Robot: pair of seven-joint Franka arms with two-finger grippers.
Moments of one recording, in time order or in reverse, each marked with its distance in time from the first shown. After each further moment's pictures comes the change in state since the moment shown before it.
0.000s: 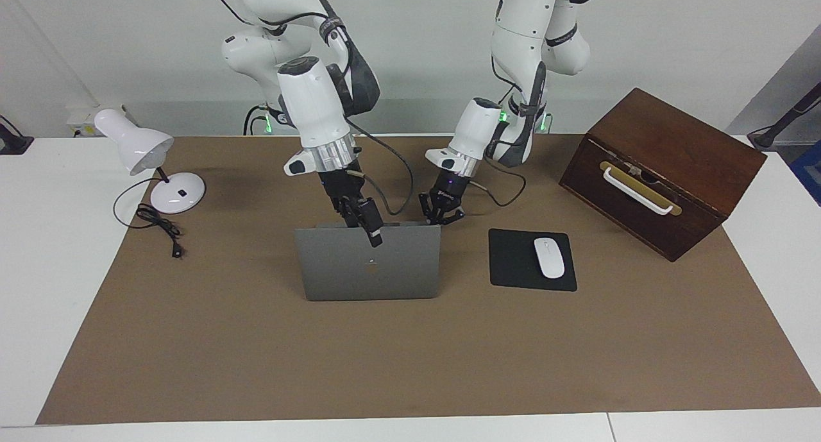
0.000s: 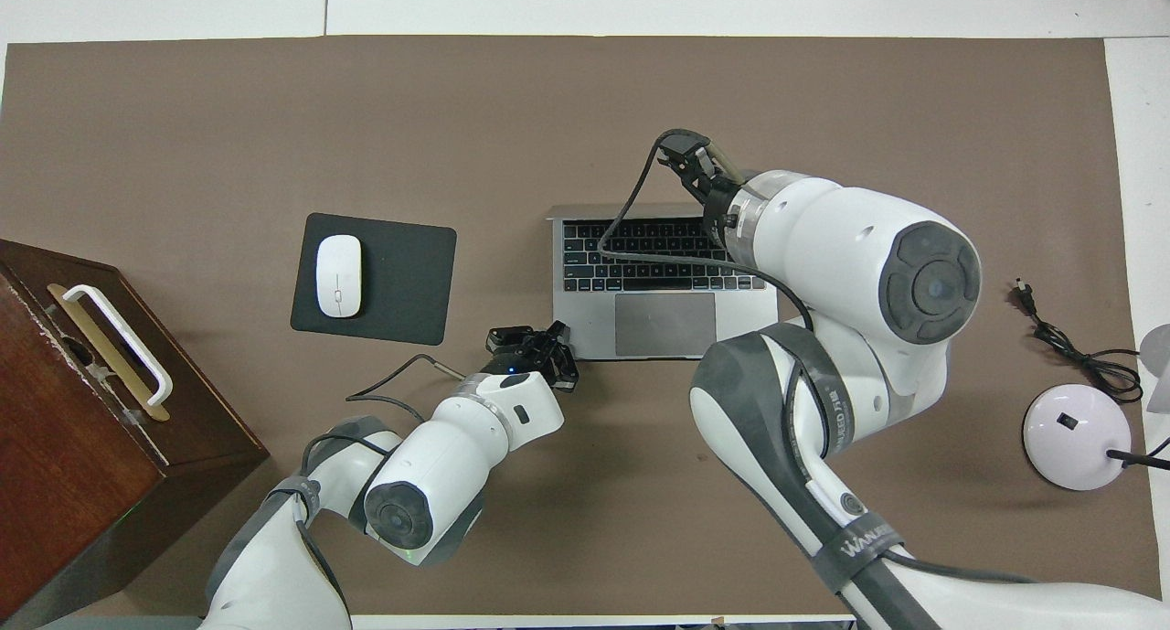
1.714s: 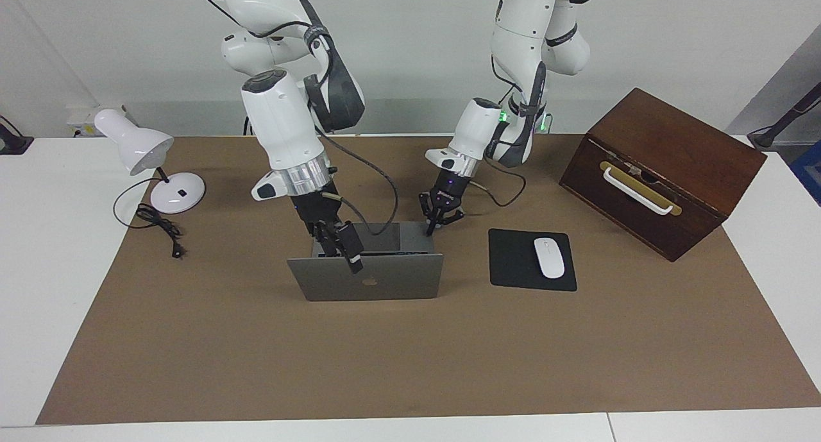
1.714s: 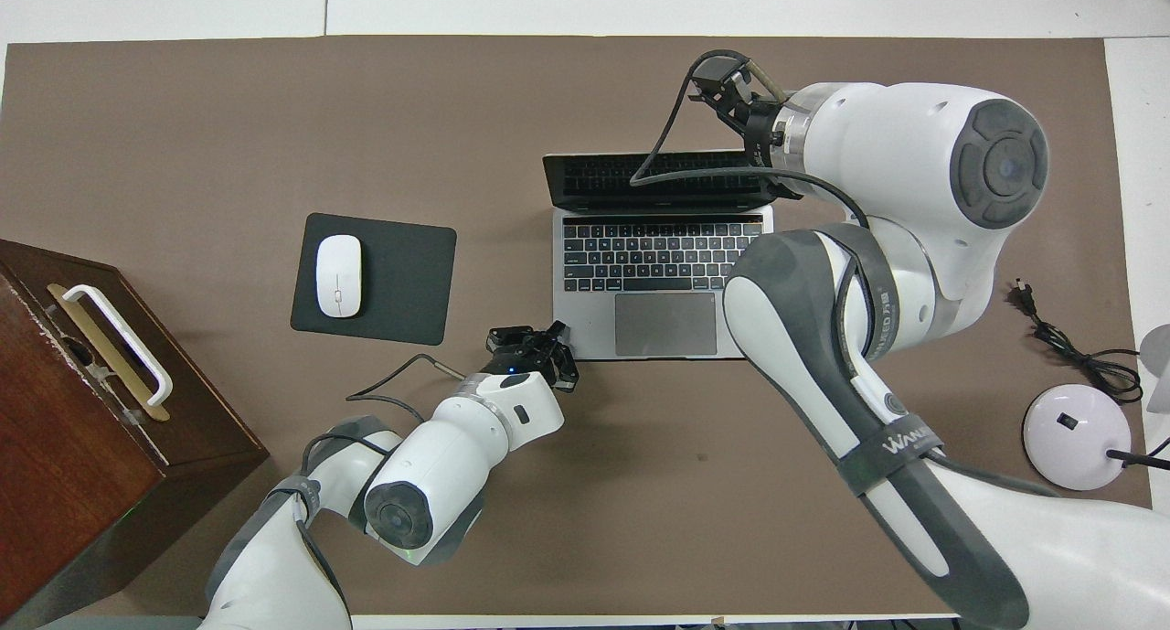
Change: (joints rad) left arm 0.000 0.001 0.000 0.000 0.002 0.000 0.000; right arm -0.082 0.113 0.002 0.206 0.074 -0.129 -0.196
